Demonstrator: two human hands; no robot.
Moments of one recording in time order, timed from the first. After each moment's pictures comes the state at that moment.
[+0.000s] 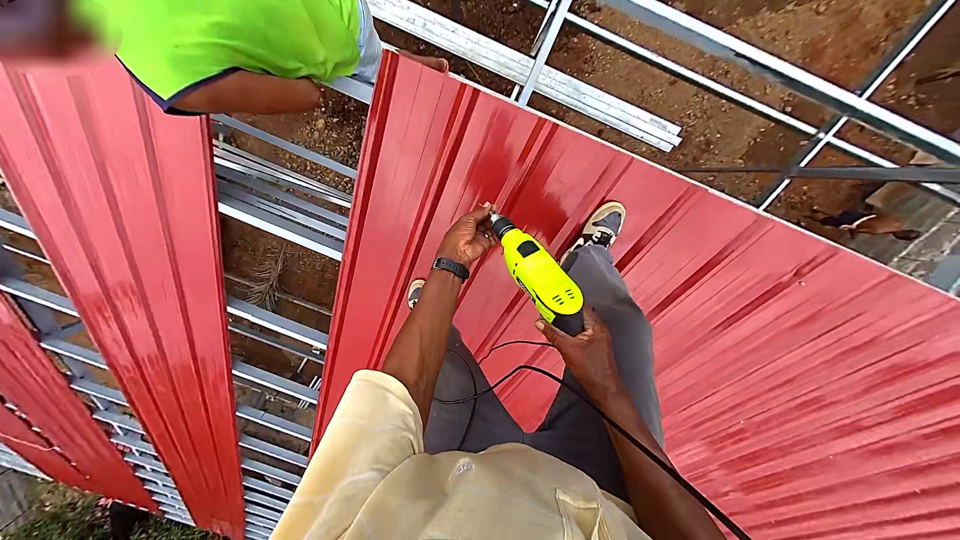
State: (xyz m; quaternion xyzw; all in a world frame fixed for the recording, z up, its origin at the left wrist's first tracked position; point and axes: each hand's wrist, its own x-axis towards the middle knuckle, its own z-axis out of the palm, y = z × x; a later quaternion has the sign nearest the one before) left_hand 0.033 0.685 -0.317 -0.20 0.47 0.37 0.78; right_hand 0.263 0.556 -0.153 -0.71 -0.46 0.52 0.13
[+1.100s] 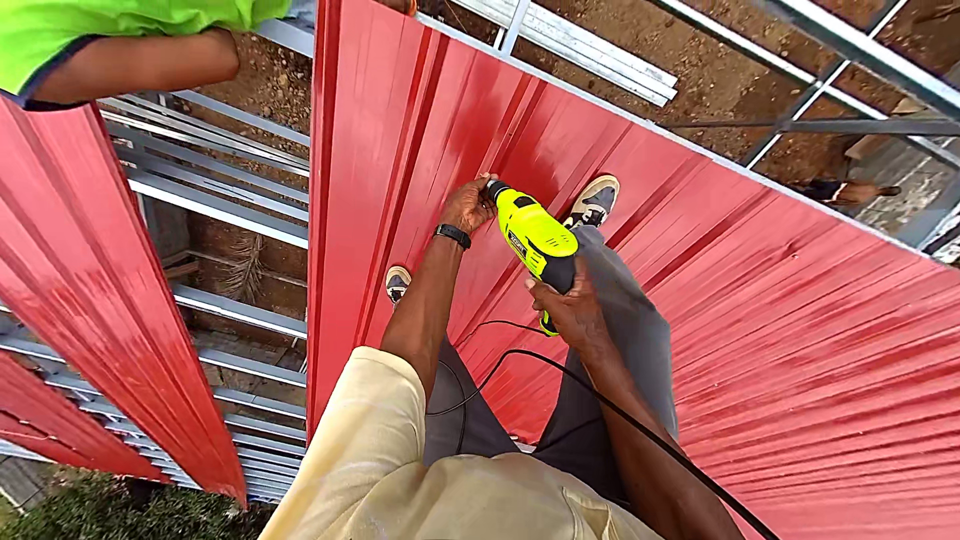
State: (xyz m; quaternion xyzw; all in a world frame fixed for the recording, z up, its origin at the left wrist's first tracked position) left_hand 0.090 0.723 -0.427 -0.22 0.52 0.33 0.76; right_hand 0.271 0.621 -0.226 -0.72 -0.34 0.59 0.12
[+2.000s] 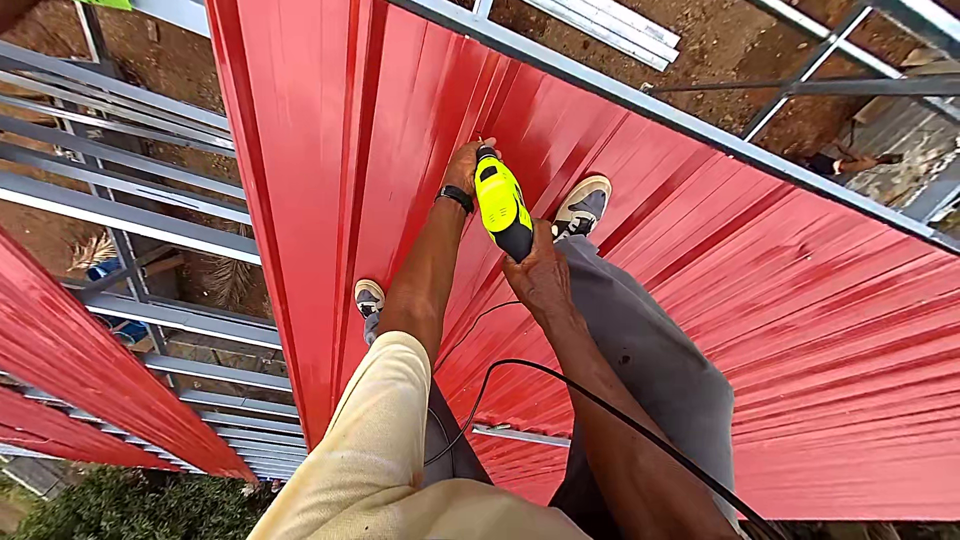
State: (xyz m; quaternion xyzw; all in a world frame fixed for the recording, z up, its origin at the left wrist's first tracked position) left_hand 0.187 0.802 -0.593 -0.22 0.55 0.29 0.75; right_hand 0.307 0.688 -0.382 -0.75 -0.51 0.41 -0.09
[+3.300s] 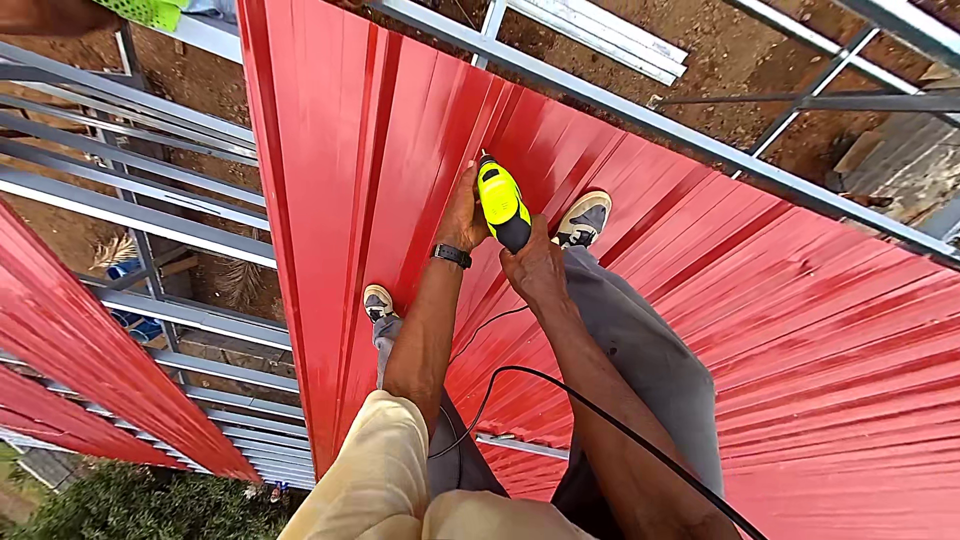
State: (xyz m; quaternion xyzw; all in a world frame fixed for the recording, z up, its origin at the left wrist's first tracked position) left_hand 0.168 0.773 -0.485 -0.21 0.50 0.30 0.78; right_hand 0.290 0.730 -0.375 -0.76 -0.48 0.42 -0.15
